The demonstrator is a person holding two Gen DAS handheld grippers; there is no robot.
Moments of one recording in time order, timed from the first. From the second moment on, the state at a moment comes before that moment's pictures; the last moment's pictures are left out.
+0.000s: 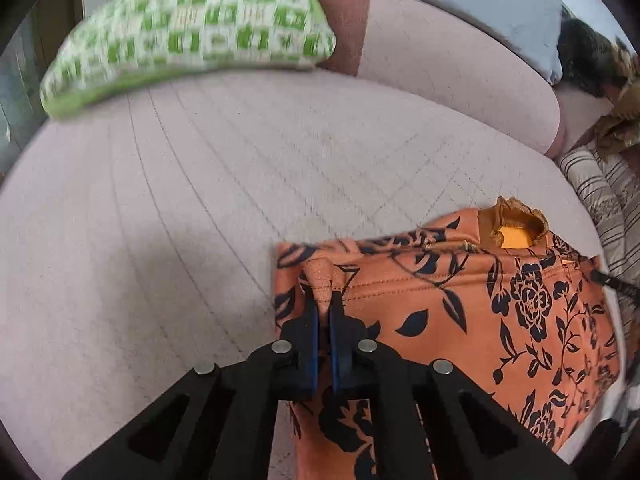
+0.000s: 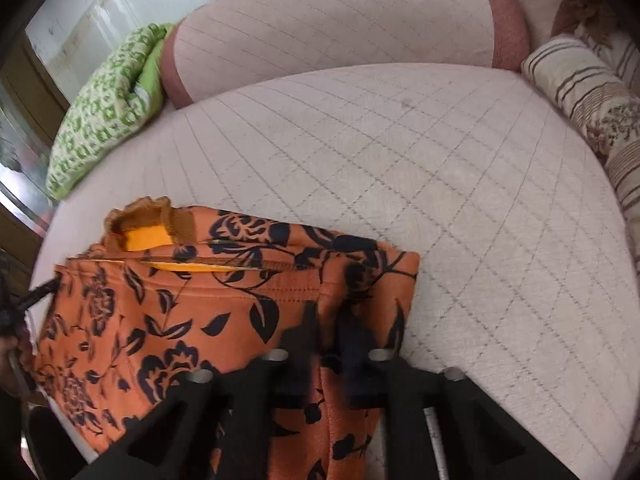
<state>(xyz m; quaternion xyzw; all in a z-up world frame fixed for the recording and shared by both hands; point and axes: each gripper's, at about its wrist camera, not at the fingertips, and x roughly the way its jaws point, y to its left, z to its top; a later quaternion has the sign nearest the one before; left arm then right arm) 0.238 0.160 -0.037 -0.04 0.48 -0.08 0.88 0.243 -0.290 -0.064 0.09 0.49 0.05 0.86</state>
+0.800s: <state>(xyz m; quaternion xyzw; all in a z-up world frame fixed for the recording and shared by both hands) 0.240 0.162 -0.010 0.00 0.42 -0.02 0.91 0.241 -0.336 -0.052 0.12 0.45 -0.02 0.89</state>
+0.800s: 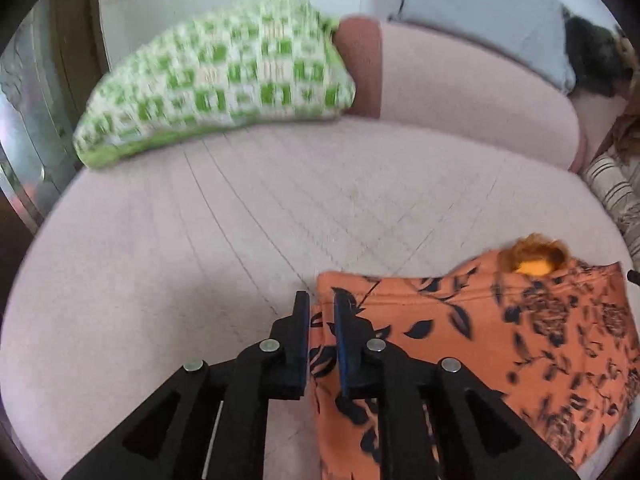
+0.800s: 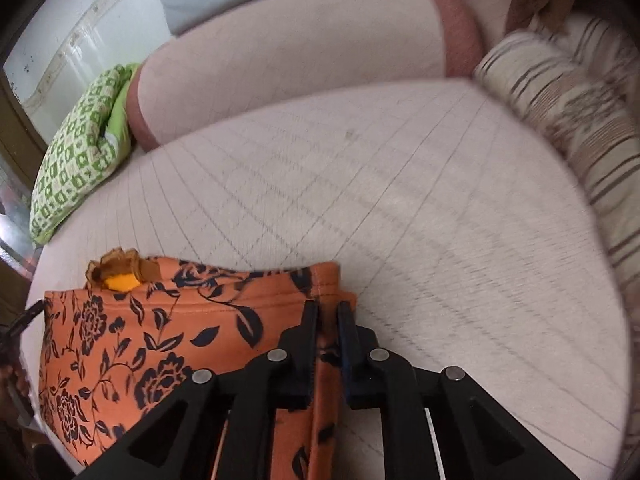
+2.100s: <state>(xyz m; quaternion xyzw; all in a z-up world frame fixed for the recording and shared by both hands) 0.137 0.127 -0.062 -0.01 0.46 -0.02 0.89 0.225 -0.327 -0.072 0.34 0.42 0.15 0.82</state>
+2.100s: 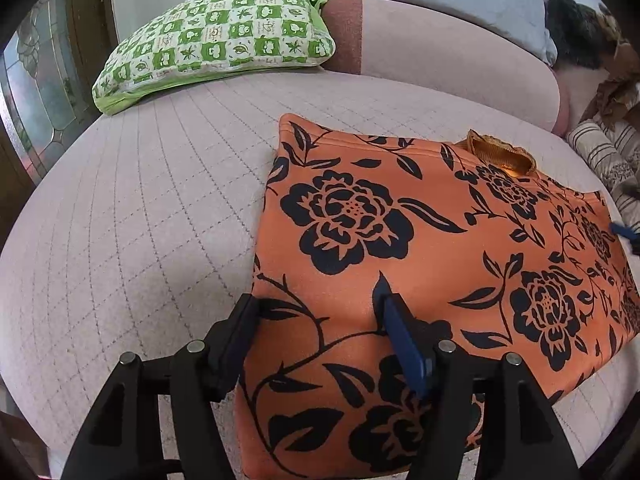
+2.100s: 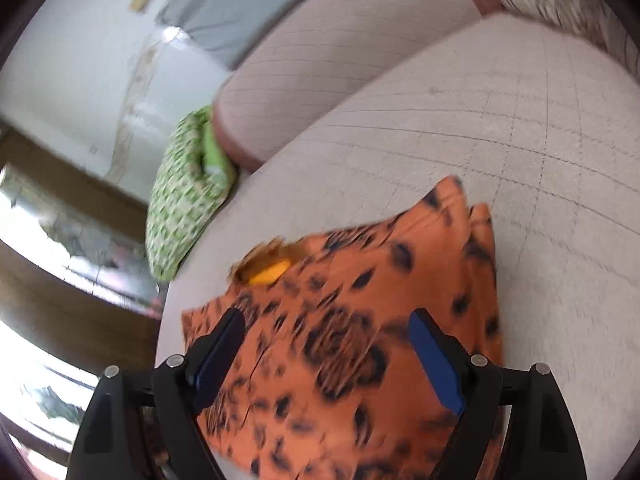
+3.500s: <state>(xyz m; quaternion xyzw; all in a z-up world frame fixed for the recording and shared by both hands) 0.105 0.123 -0.018 -0.01 0.37 0.01 0.93 0.060 -0.318 -0.085 0.39 0.41 0.13 0.82</state>
